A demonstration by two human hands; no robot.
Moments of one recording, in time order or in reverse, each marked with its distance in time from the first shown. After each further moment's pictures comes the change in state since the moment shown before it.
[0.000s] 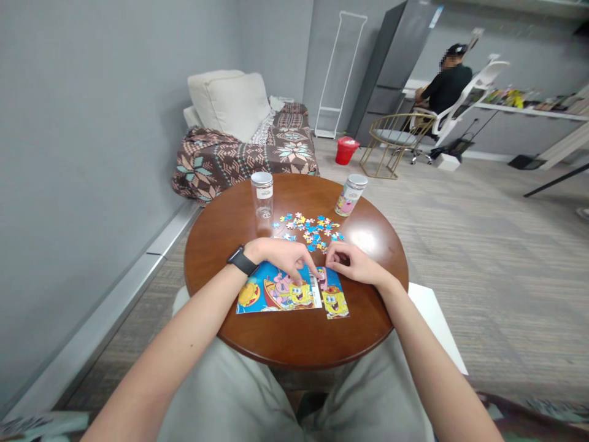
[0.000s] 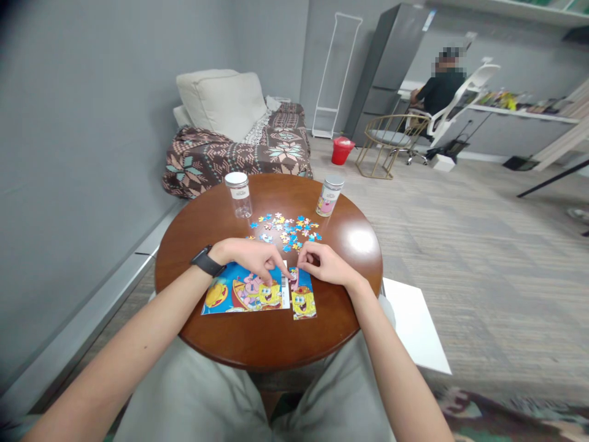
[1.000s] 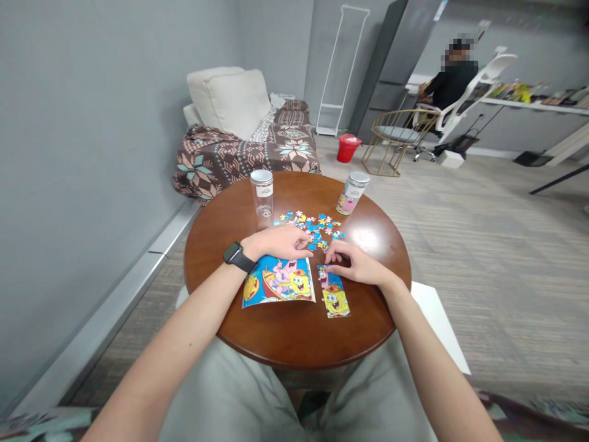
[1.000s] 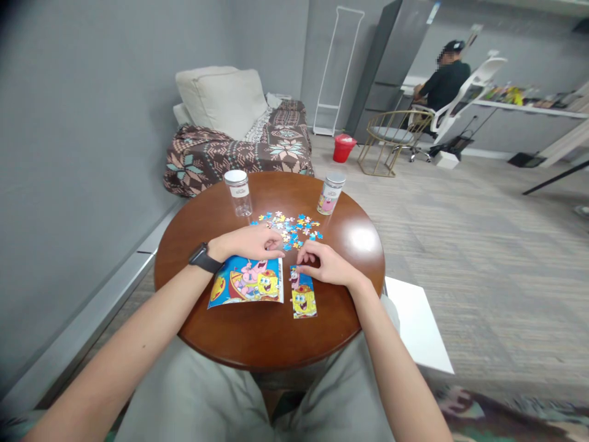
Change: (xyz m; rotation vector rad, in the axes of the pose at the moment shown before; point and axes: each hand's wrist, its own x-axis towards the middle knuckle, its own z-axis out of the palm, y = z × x) left_hand -0.006 0.000 -0.004 0.327 0.454 -0.144; right_hand -0.002 -0.004 -0.002 -0.054 -0.046 -0.009
